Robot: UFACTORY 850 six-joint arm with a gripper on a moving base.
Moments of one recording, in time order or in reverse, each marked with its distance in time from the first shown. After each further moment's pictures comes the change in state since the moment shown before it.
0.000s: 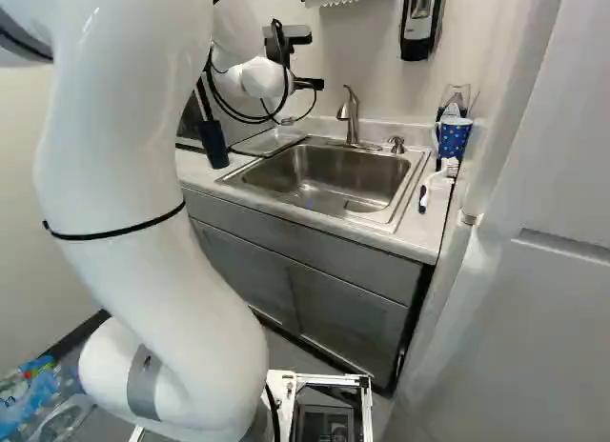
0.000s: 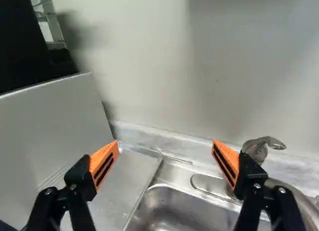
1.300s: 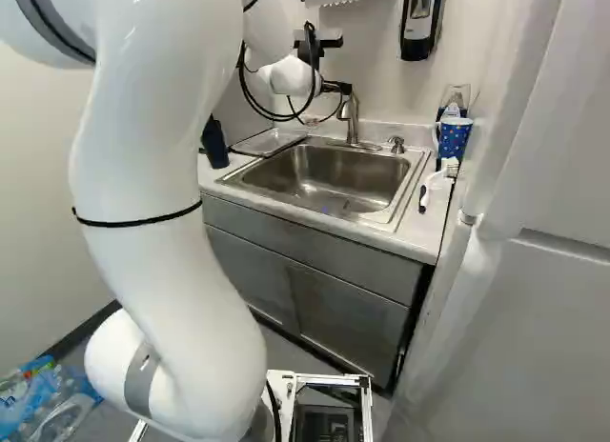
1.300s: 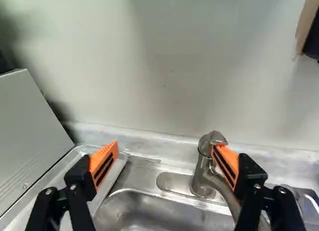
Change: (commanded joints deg) arm -6.4 -4.3 -4.8 0.5 -2.8 0.0
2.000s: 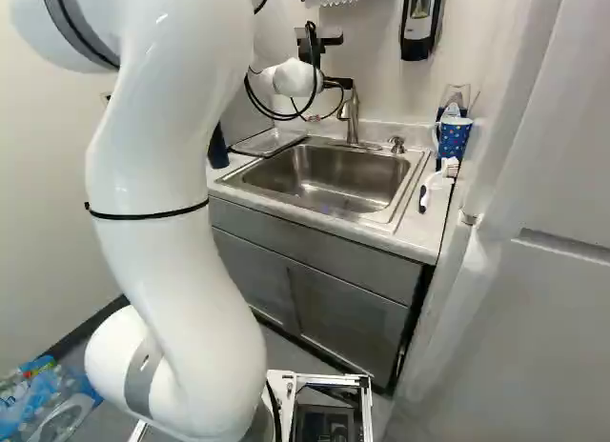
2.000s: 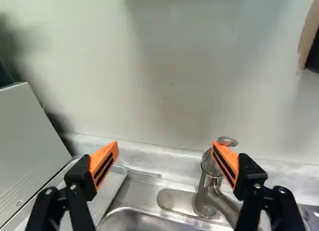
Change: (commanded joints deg) arm 0.2 -2.3 -2.7 0.0 4.3 0.0
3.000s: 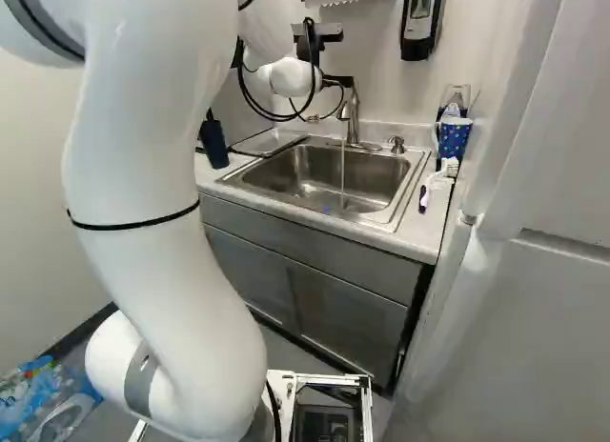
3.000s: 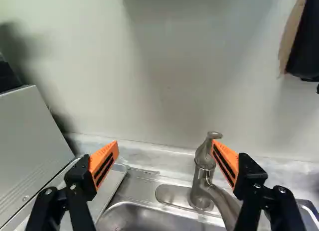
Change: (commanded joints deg) arm -0.5 5.3 6.0 0.0 0.8 0.0
